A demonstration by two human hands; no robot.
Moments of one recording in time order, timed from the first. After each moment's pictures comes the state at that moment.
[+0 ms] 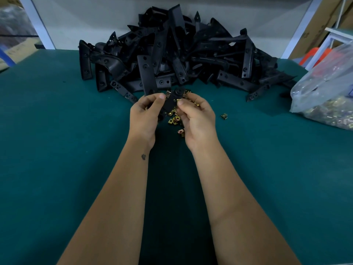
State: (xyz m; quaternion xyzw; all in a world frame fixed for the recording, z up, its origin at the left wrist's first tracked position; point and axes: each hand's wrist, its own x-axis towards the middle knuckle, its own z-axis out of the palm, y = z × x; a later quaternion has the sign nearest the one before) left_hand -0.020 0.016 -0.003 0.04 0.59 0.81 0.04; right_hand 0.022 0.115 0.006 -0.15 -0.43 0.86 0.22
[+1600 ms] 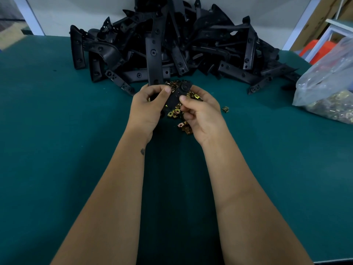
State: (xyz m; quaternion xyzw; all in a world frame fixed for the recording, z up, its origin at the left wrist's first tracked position) left_hand -0.024 0.016 -0.005 0.11 0.66 0.74 0.03; right_hand 0.025 0.131 0.007 -0.17 -0.50 0.84 0.15
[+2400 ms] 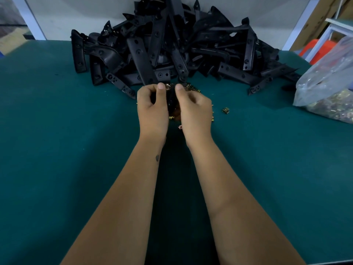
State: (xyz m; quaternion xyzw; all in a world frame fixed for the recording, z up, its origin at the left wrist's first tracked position) left_hand -0.011 0.036 -0.005 0.04 0.66 0.75 -0.08; right_hand 0.019 0.105 0.003 -0.19 -0.70 0.64 0.28
